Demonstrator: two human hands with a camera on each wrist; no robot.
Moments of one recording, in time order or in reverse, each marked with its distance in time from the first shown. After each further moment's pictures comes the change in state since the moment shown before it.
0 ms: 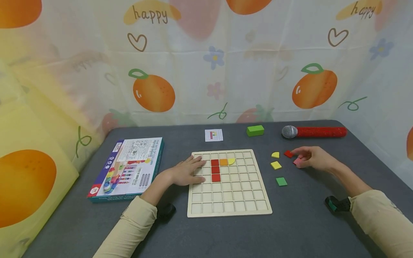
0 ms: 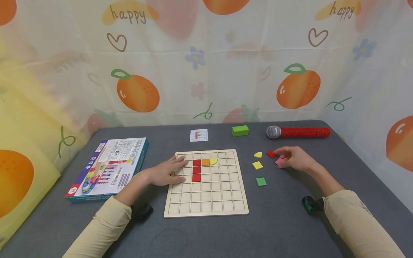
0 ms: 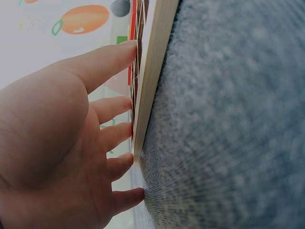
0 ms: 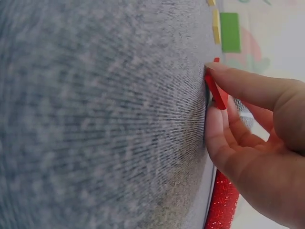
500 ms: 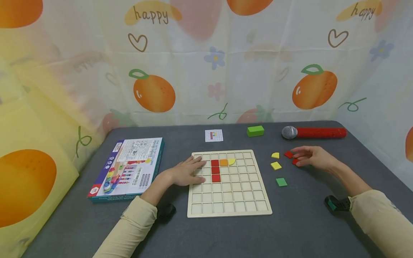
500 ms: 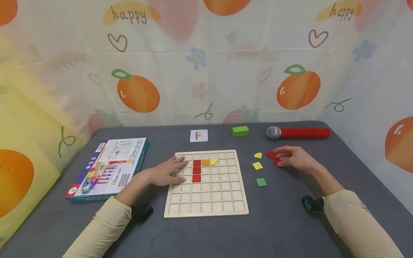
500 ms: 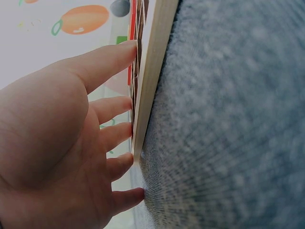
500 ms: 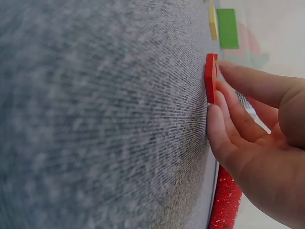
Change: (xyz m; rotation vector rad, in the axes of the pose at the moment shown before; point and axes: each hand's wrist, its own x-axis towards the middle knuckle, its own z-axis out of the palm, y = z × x) left_hand 0.000 0.000 -0.001 -0.005 -0.010 -0.008; right_hand -0.001 0.002 -0.001 0.156 -0.014 0.016
